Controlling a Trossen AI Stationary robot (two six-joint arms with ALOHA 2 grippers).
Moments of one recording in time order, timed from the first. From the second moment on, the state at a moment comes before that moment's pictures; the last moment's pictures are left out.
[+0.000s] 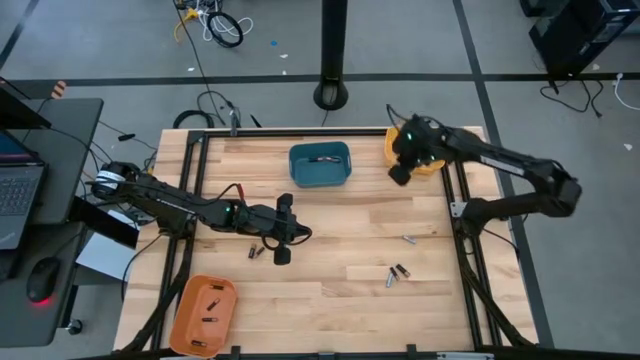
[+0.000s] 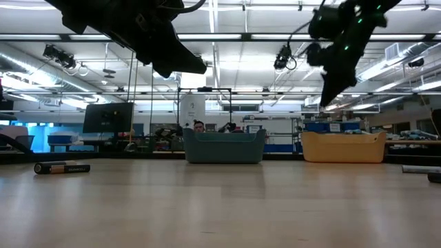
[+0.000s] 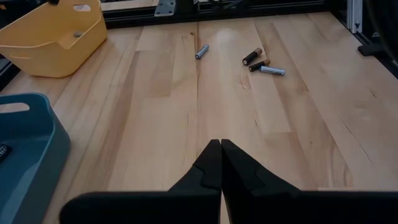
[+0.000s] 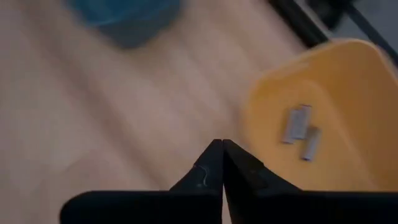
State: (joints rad) left arm -0.18 1.39 0.72 0.20 -0.18 -0.04; right arm -0.62 1.20 0.92 -0.80 0.05 0.03
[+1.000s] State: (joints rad) left arm -0.18 1.39 0.72 0.19 -0.18 -0.06; right arm 0.58 1.31 0.77 -0.78 0.10 1.06
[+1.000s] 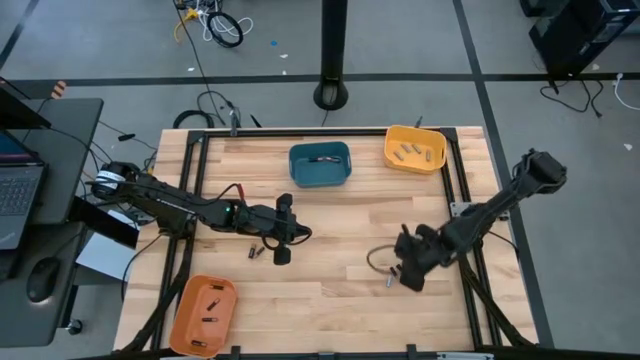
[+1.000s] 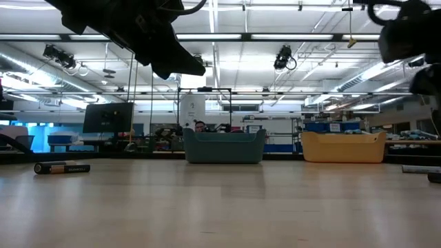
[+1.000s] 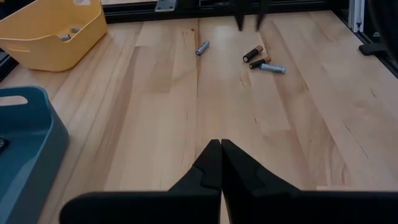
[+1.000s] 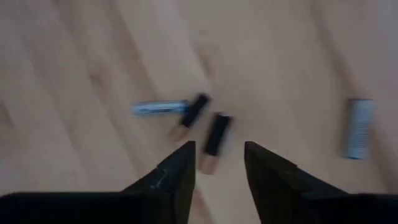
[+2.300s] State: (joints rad) left arm -0.18 1.39 0.72 0.19 -0.19 -0.06; right arm 0.79 1.50 0.77 -0.68 0.30 1.34
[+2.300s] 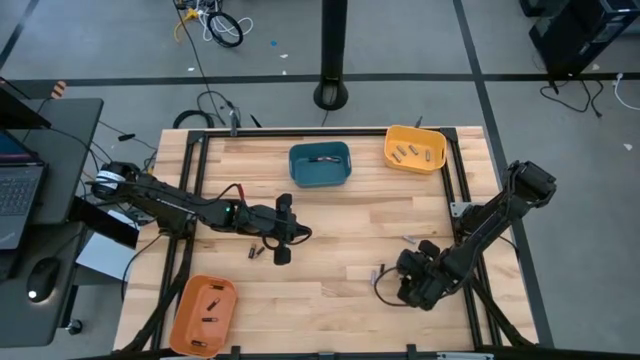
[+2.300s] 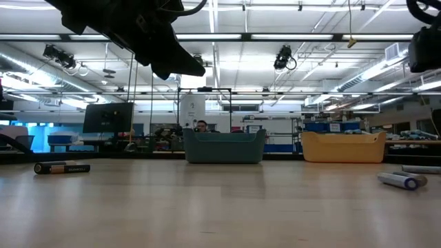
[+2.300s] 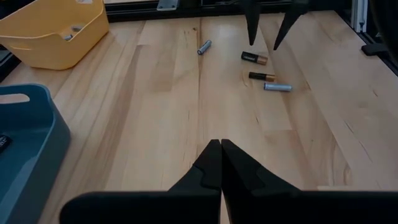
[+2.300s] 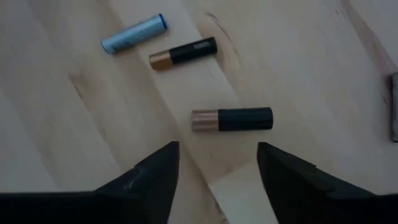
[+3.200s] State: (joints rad) left arm -0.18 1.47 0.72 0.23 -0.19 -0.06; right arm 0.70 1.59 0.77 -0.63 0.22 1.15
